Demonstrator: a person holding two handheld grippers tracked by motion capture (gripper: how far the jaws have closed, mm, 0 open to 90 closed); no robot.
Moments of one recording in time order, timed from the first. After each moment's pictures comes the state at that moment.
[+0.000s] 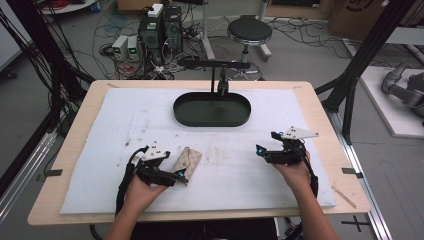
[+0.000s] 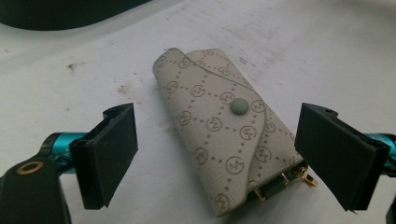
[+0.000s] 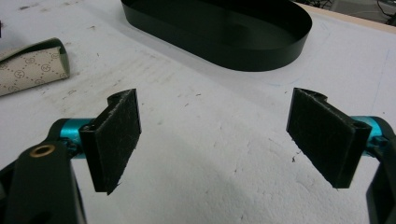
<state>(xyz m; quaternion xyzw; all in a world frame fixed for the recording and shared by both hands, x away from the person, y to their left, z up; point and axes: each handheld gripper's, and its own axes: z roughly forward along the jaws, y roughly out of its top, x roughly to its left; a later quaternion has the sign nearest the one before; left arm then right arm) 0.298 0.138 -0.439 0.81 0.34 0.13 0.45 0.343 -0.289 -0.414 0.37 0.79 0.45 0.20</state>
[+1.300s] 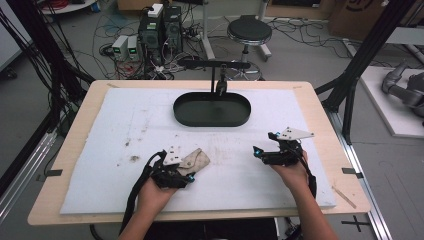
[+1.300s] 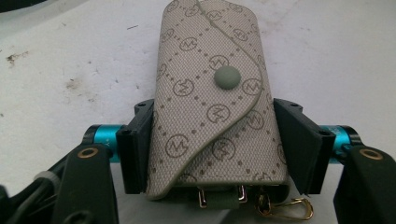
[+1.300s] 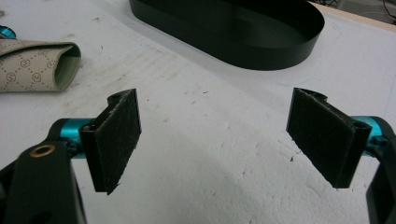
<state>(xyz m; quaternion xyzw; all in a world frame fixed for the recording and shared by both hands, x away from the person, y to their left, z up) 0.298 0.106 -0.452 0.85 0.33 0.14 0.40 0.343 -0.281 -0.417 0.36 0.80 0.44 0.20</state>
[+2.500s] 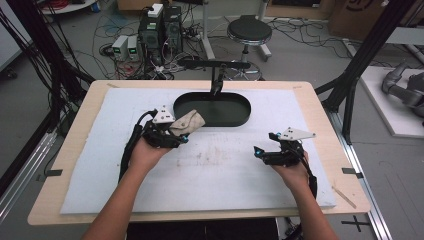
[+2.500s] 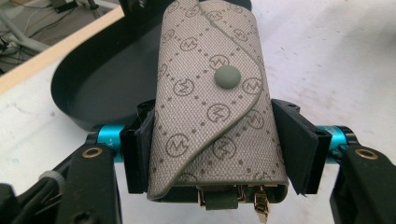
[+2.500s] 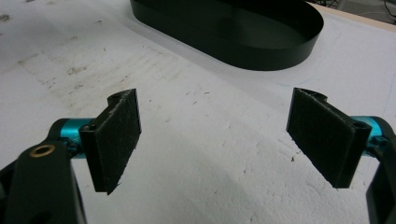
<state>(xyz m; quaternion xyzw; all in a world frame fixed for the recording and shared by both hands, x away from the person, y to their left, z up) 0.379 0.124 -0.376 0.84 0.29 0.20 0.43 0.341 -0.283 -0.415 0.36 0.79 0.45 0.20</state>
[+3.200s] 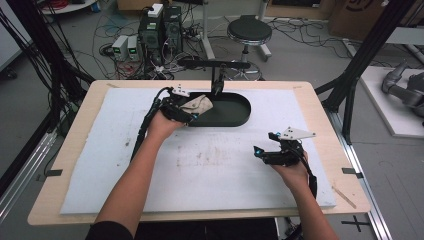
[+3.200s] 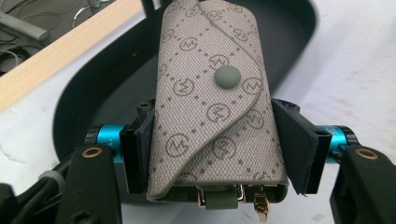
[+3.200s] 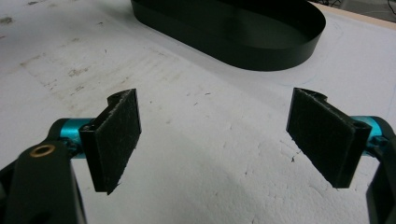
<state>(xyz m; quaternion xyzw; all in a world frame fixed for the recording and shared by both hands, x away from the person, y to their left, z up) 0.481 0.098 -0.384 0.86 0.30 0.16 0.39 0.343 -0.283 -0.416 0.36 0.79 0.45 0.19</state>
